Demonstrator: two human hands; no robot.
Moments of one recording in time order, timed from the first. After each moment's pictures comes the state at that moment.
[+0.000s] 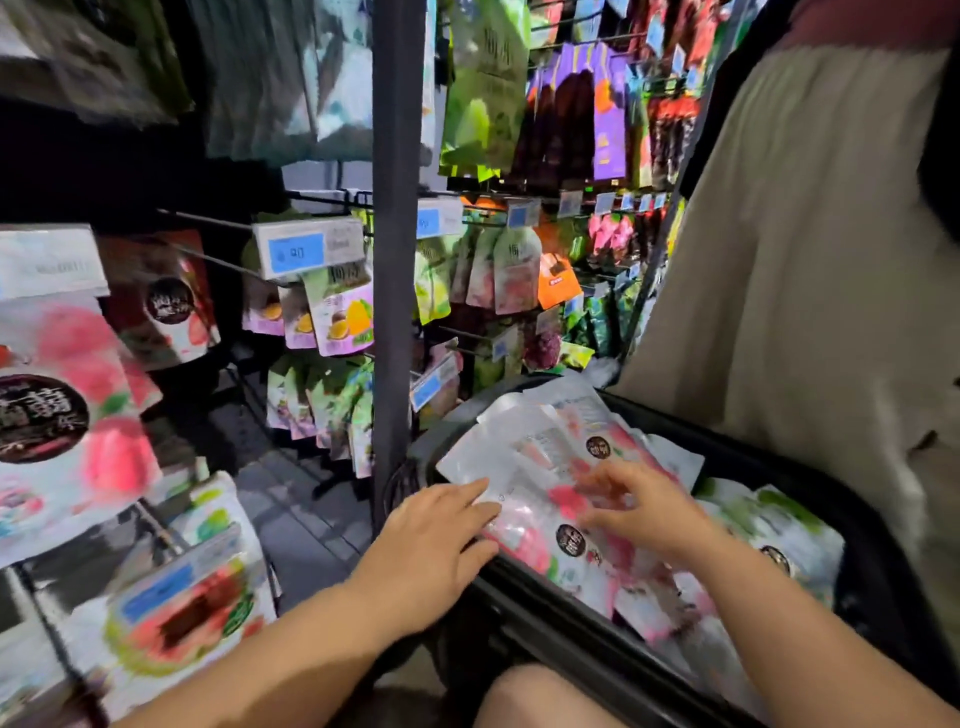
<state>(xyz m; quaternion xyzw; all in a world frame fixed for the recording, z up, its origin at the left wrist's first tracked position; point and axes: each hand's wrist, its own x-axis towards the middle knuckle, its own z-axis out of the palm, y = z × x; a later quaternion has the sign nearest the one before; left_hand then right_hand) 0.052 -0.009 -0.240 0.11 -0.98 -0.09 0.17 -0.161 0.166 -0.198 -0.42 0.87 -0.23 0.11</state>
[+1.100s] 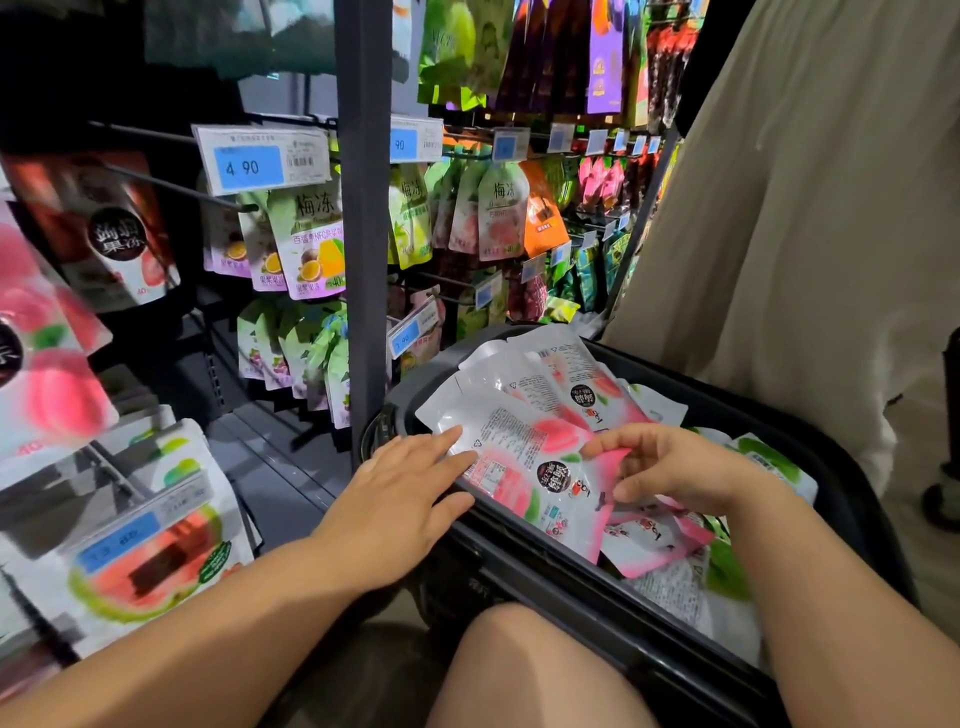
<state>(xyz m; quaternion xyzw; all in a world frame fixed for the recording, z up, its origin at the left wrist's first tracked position) 0.056 -0.003 -0.242 0.13 -0.98 -0.13 0.10 -0.186 0.207 -0.192 -0.36 0.72 -0.40 0.44</state>
